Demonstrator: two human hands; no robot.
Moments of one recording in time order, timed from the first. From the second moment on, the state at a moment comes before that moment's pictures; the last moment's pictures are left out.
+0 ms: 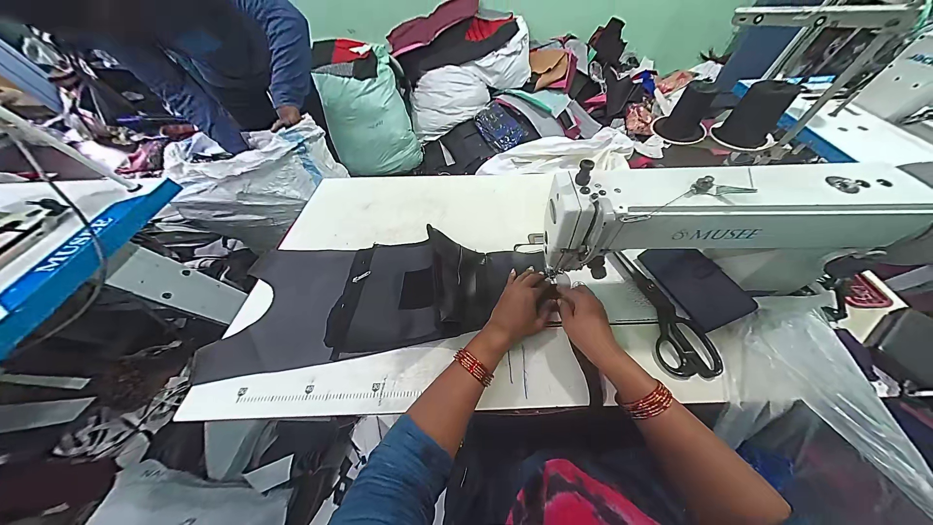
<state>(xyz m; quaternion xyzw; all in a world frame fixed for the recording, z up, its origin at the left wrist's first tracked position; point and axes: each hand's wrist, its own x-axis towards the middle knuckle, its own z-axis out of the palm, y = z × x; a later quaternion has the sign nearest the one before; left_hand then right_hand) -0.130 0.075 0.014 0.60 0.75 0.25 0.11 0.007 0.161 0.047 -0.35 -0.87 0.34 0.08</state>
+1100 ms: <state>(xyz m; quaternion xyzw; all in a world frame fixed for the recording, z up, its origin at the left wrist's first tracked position) -0.145 0.078 0.026 0.61 0.74 0.23 0.14 -0.004 0.169 0.059 -0.29 -0.91 0.29 -0.06</state>
